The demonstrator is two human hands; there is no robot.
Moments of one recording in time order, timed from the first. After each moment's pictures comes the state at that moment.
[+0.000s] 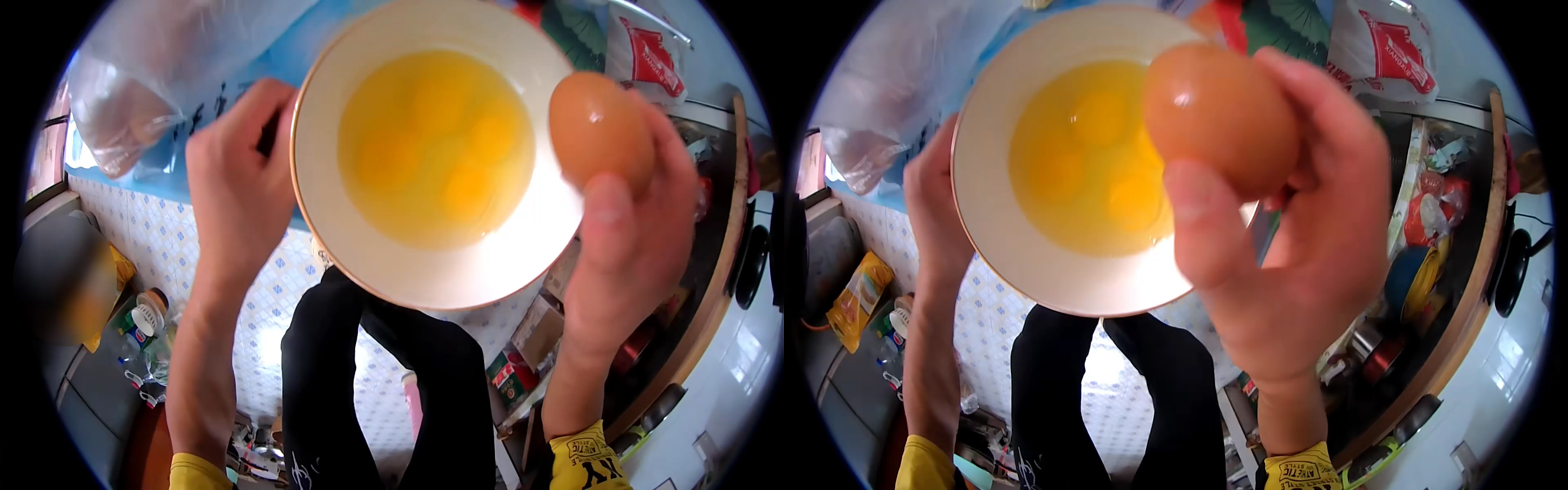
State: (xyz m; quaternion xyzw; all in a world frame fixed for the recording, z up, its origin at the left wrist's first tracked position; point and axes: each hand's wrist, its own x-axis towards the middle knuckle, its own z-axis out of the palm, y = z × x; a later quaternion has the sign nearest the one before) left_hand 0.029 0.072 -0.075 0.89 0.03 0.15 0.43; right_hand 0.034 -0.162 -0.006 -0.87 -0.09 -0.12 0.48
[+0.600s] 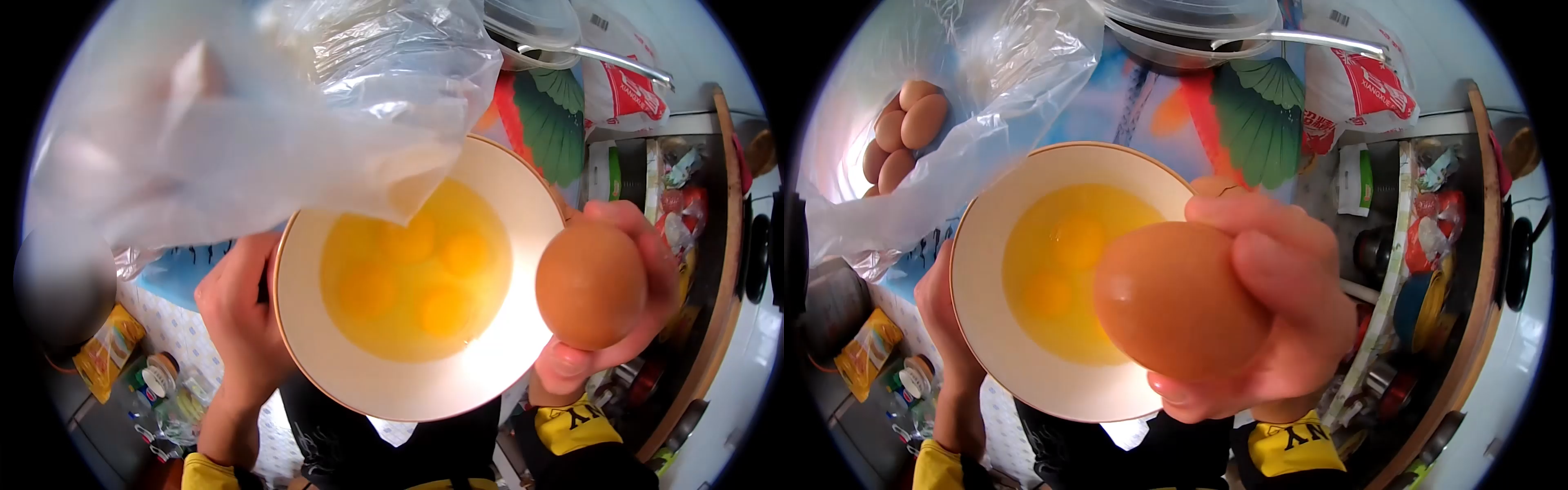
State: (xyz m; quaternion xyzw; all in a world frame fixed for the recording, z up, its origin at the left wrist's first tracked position) left_hand 0.025 0.066 -0.067 0.90 0.03 0.14 0.41; right_hand 0.079 -0.189 -0.048 -0.77 -0.39 -0.23 0.44
